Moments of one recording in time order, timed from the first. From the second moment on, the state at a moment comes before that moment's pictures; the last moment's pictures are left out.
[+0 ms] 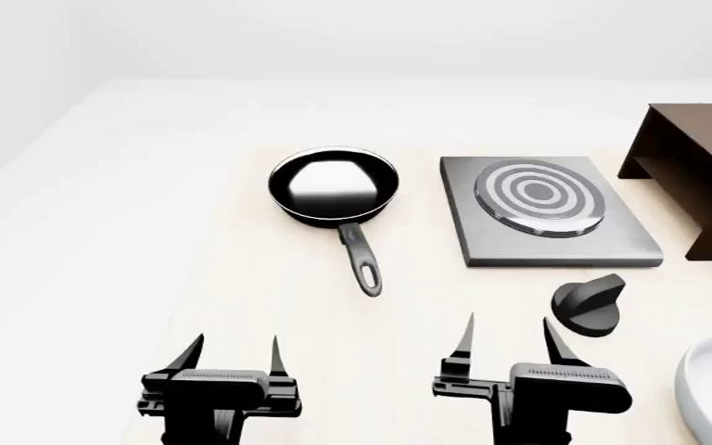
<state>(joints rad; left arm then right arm) -0.04 -0.27 0.36 -0.01 -0.27 0.05 -0.32 0.04 0.25 -0.29 -0.03 0.10 -0.09 0.44</state>
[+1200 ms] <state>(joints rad) 0.05 -0.33 0.37 0.18 -0.28 0.06 -0.36 -0.09 0.30 -0.31 -0.22 0.08 -0.14 0.48</state>
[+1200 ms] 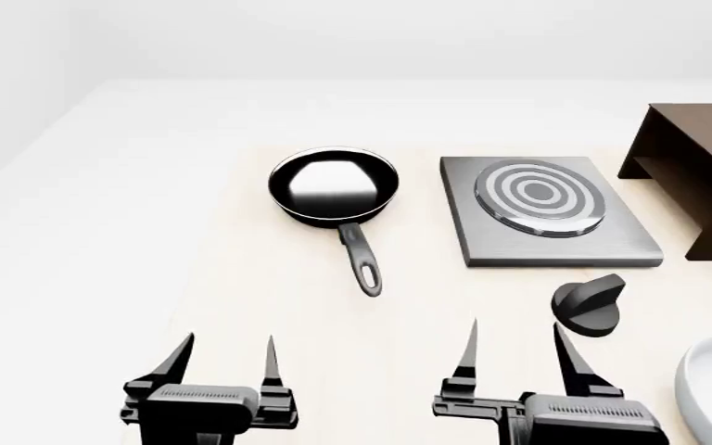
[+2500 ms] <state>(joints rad) 0.04 -0.36 0.37 0.27 -0.30 0.03 -0.39 -0.10 0.33 -0.34 -0.33 0.05 -0.09 0.51</state>
